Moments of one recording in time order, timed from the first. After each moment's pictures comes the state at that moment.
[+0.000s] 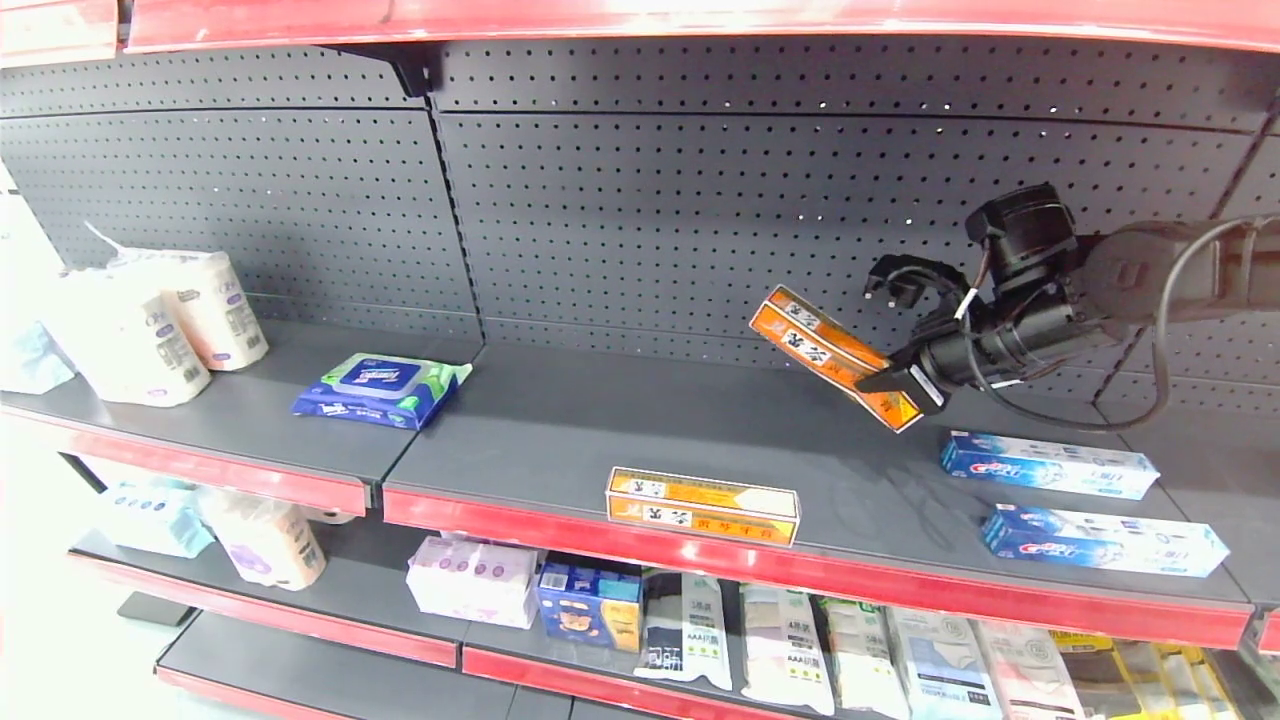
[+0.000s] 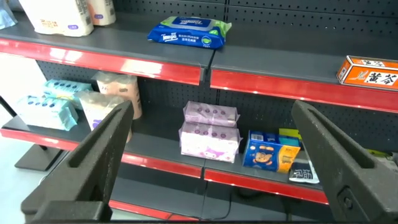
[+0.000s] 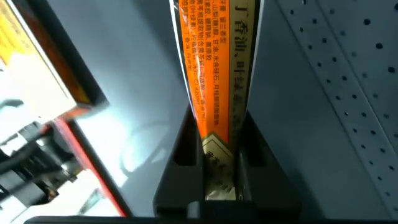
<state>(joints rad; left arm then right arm) 0.00 0.00 0.00 0.00 0.02 -0.02 0.15 1.99 -1.54 0.38 0.29 -0.68</state>
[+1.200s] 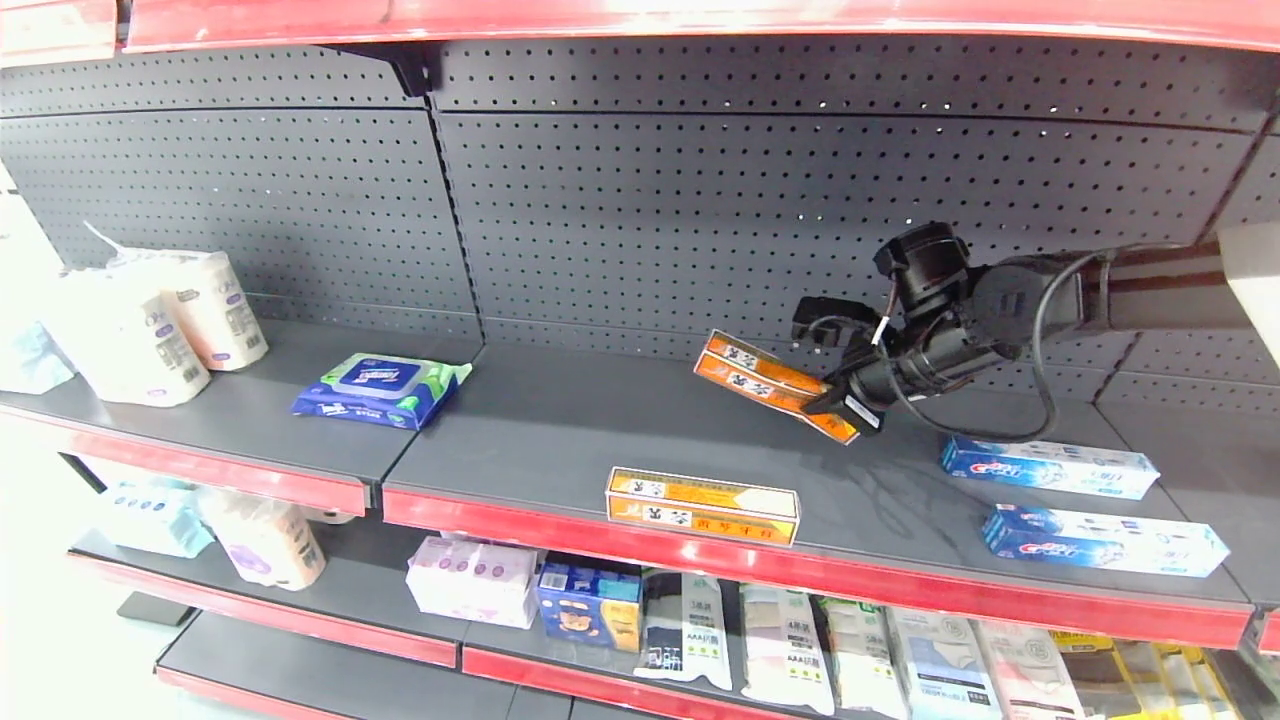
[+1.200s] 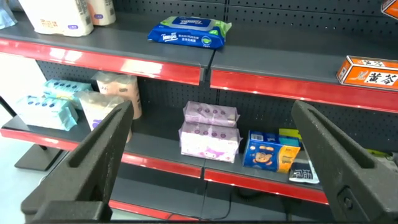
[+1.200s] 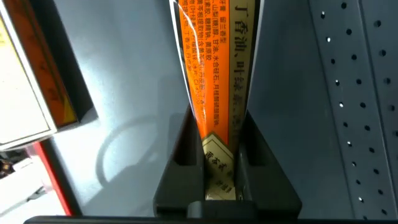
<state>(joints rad) 0.00 0.00 0.00 0.00 0.02 -0.02 0.25 2.14 -1.65 0.38 0.25 -0.84</state>
